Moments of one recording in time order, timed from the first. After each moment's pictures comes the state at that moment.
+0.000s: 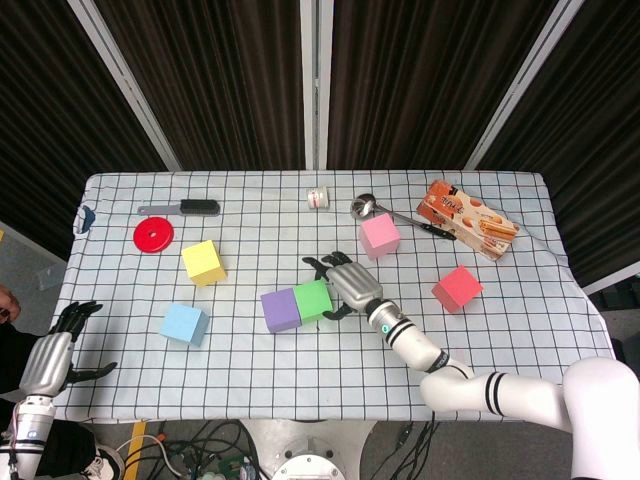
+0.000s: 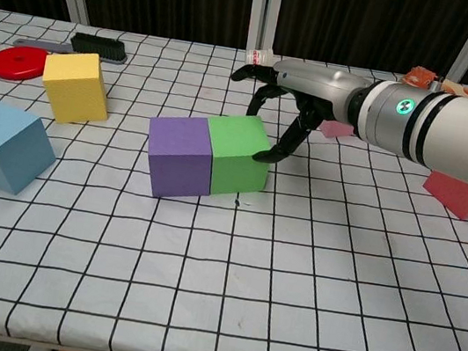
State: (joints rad) left arm -0.10 -1.31 -0.01 -1.40 1.46 1.36 -0.31; right arm 0.97 -1.60 0.21 -1.45 -0.96 0.73 -0.14
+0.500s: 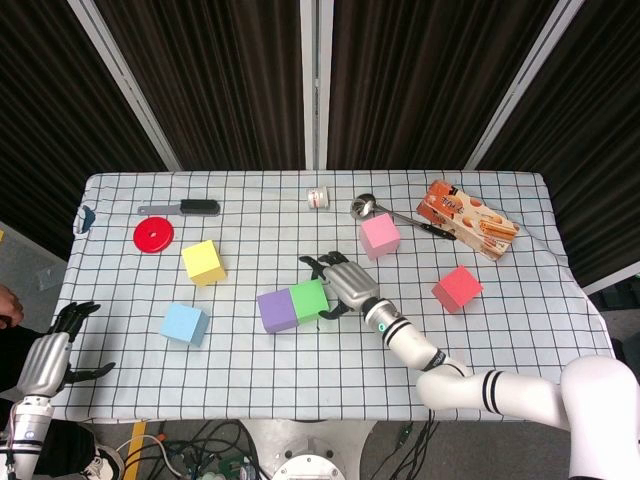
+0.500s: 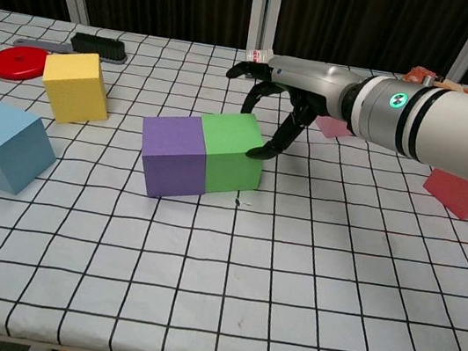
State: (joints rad) left arm -0.10 -1.30 -0.01 -1.39 1.46 1.36 -0.33; right arm 0.99 -1.60 0.23 -1.46 -0.93 0.72 -0.15
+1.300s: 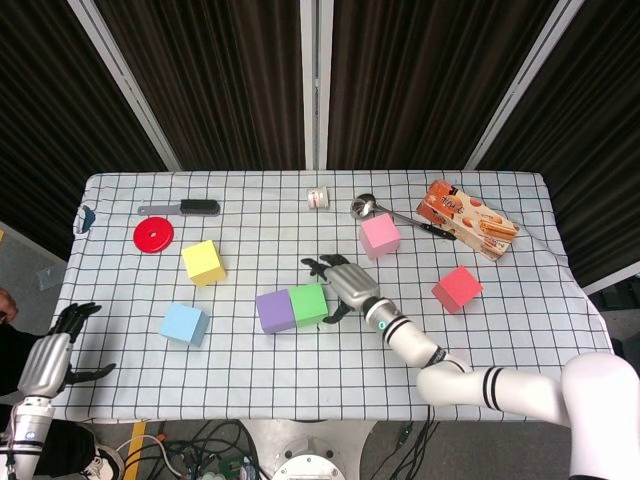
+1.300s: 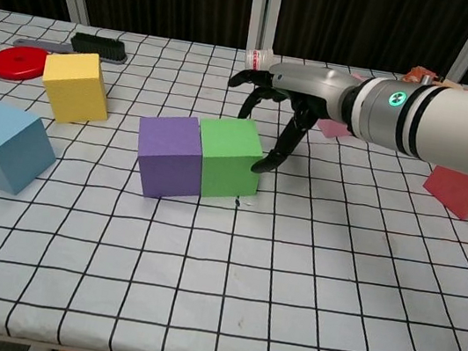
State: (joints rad) left arm -0.10 -1.30 -0.01 -1.40 1.46 1.36 -0.33; right arm 1.01 -1.58 0.22 -1.46 -0.86 0.67 -0.15
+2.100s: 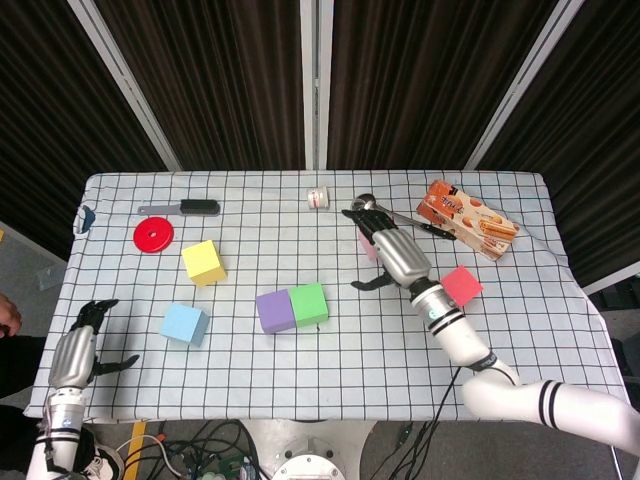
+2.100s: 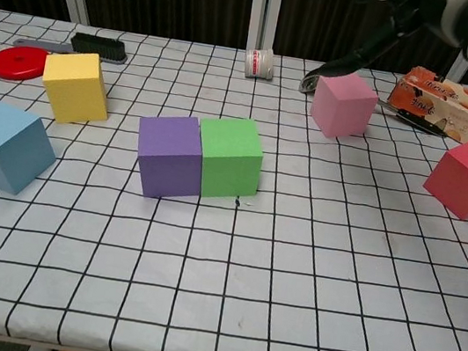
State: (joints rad) left arm -0.12 -1.35 -0.10 -1.67 1.24 1.31 -0.02; right arm 0.83 -1.36 0.29 -1.65 -1.08 0.93 0.03
